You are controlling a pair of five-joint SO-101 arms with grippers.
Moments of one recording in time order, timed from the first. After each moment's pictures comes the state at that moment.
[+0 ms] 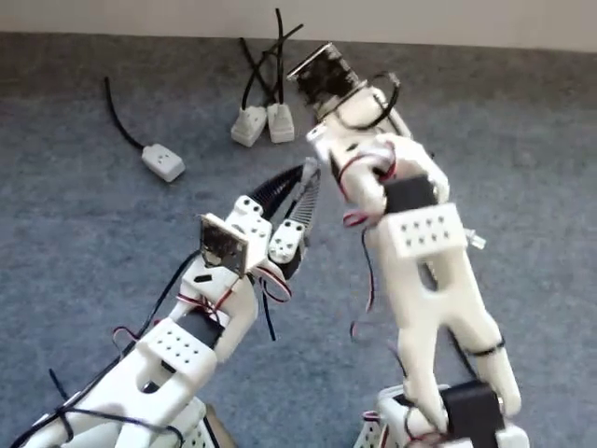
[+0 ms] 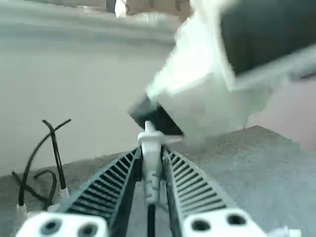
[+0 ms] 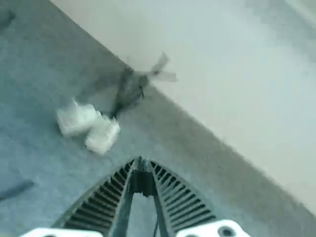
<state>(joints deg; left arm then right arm) 26.0 -46.7 79.3 -34.6 6.2 -14.6 -15.1 15.1 35.0 32.7</state>
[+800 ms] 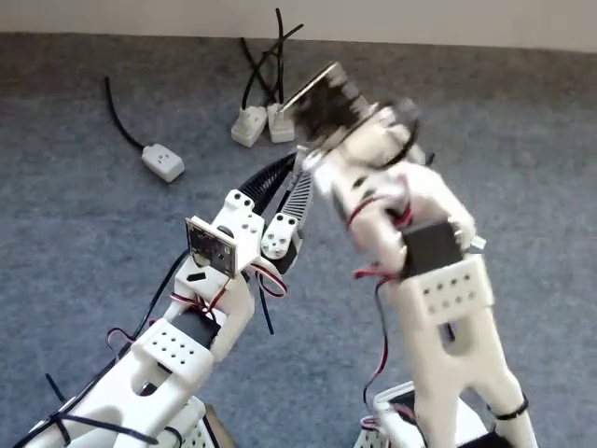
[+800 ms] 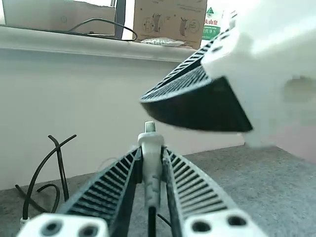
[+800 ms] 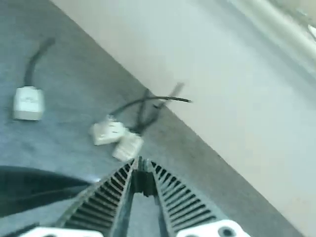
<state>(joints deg) 25.9 -47.6 79.0 -35.3 6.1 -26.3 -36.0 18.7 45.8 33.3</state>
